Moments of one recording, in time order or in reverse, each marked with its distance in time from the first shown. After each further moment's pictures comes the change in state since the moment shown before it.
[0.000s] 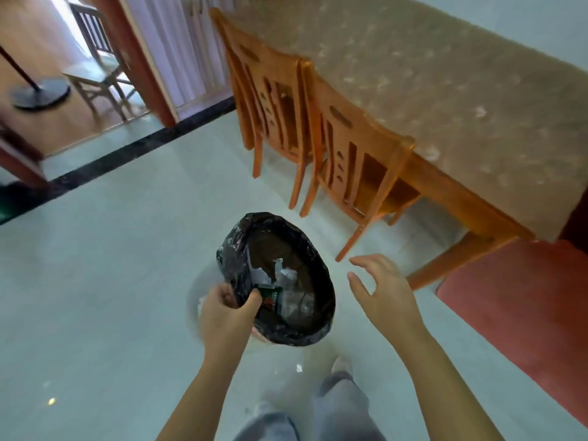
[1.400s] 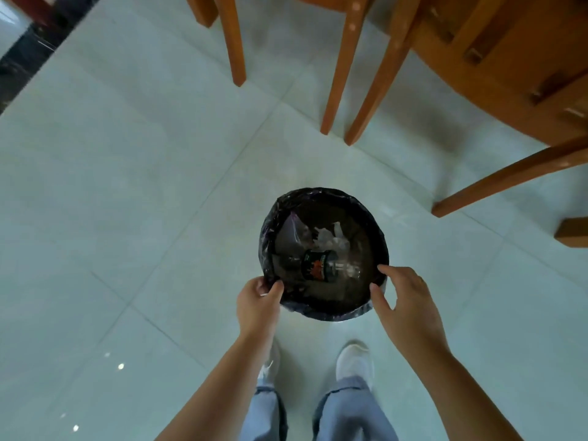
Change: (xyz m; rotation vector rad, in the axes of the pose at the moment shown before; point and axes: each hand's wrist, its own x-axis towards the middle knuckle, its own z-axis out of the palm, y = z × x) left_hand 0.461 -0.367 0.228 0.334 -0.287 -0.401; right_hand 0.258 0.175 0.501 0.047 -0.128 0.518
